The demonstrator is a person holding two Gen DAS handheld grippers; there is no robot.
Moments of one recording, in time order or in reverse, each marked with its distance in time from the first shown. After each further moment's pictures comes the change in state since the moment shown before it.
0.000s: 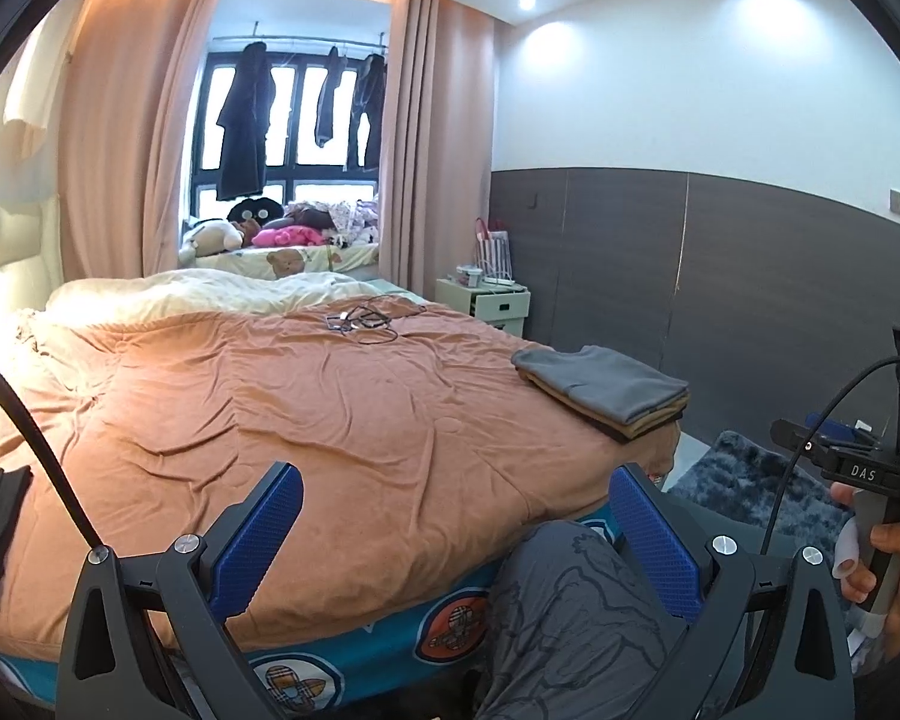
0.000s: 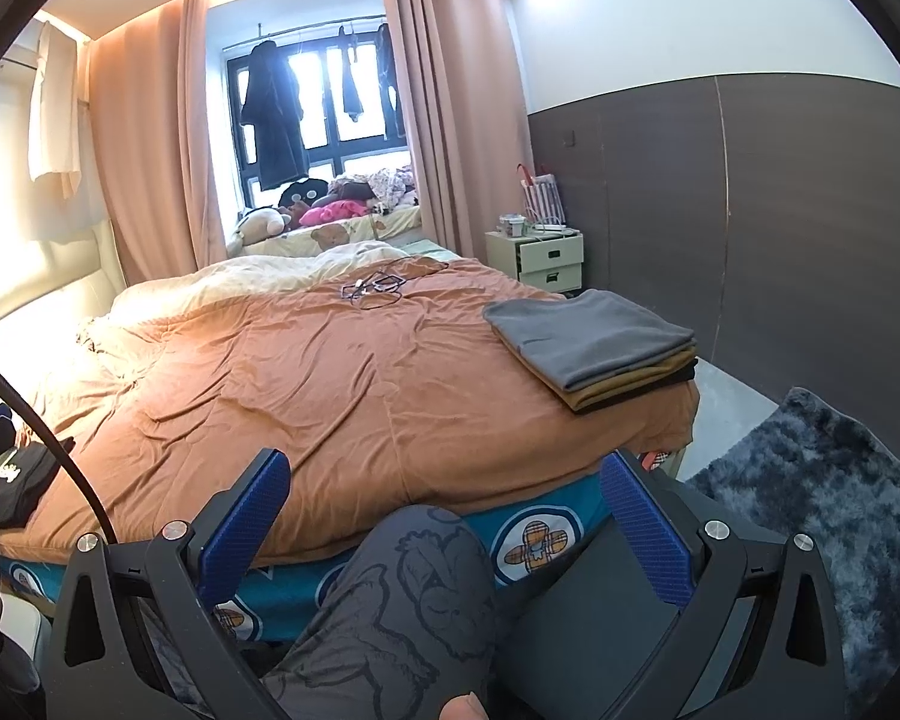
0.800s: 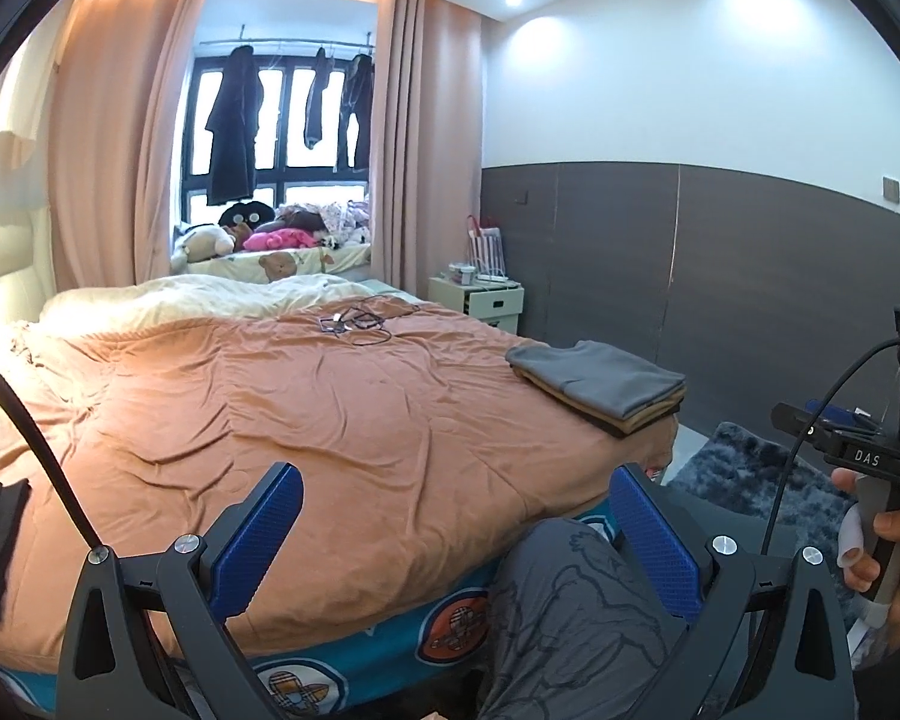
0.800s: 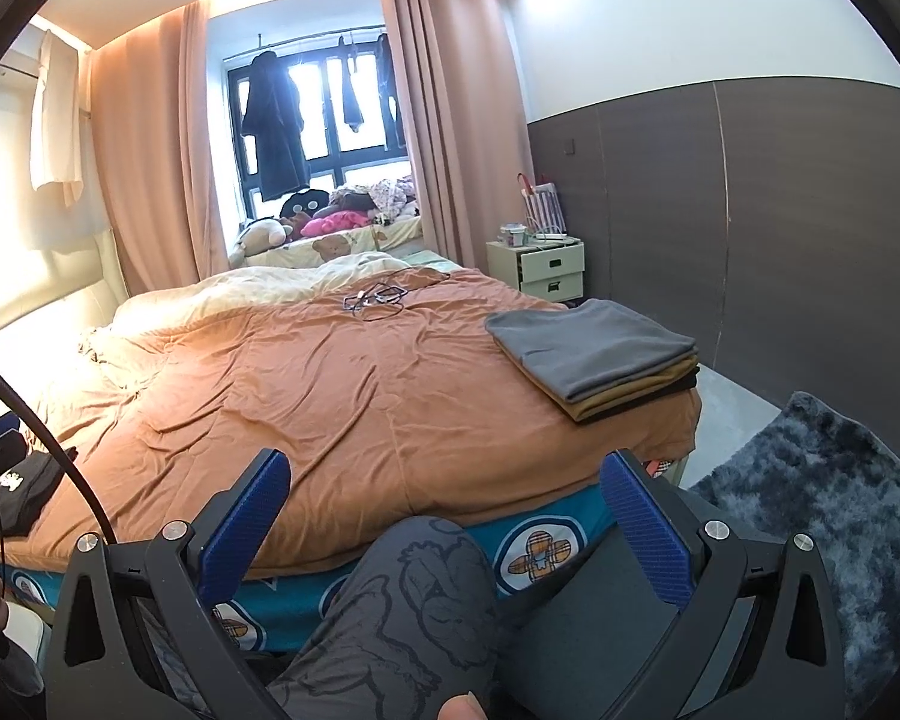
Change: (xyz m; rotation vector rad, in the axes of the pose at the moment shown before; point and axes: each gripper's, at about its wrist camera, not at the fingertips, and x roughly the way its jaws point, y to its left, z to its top) left arm 0.003 0.004 -0.001 0.026 0.004 -0.013; right arm 0.007 -0.016 0.001 -0.005 -0.023 0.010
